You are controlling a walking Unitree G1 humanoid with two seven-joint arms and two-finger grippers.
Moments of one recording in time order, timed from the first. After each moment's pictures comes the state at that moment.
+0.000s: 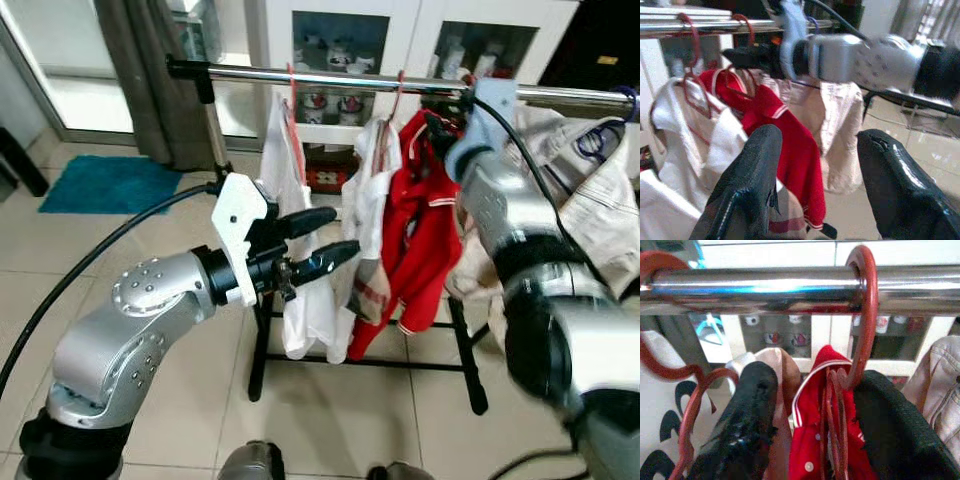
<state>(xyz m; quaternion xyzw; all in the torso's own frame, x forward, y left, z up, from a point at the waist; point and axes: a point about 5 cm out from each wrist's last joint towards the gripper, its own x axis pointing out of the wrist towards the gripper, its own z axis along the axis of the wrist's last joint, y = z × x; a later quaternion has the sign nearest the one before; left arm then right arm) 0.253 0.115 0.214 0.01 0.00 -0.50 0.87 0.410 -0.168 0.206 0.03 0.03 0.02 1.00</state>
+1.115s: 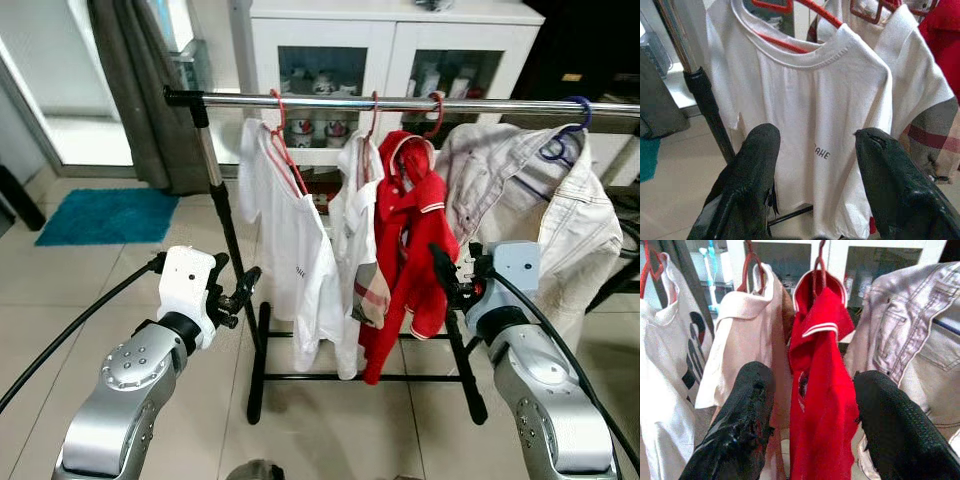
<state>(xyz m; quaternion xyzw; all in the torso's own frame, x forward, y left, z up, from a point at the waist) 0.245 0.173 0.125 0.05 0.09 -0.17 0.98 0.252 -0.169 0.127 0.00 0.06 0.05 1.00</state>
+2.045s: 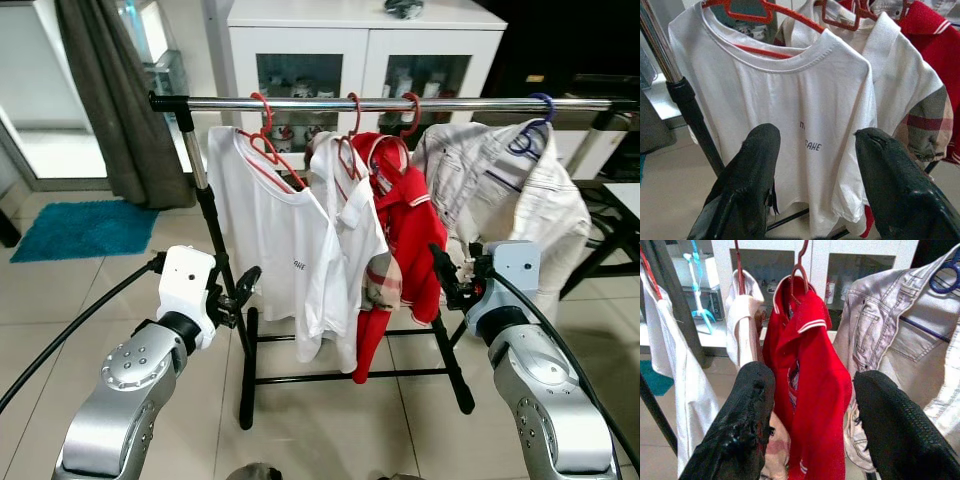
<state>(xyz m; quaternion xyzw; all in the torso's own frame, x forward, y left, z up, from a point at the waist) 0.245 0.173 0.125 0.05 0.09 -0.17 0.98 0.252 -0.169 0.127 0.00 0.06 0.05 1.00</state>
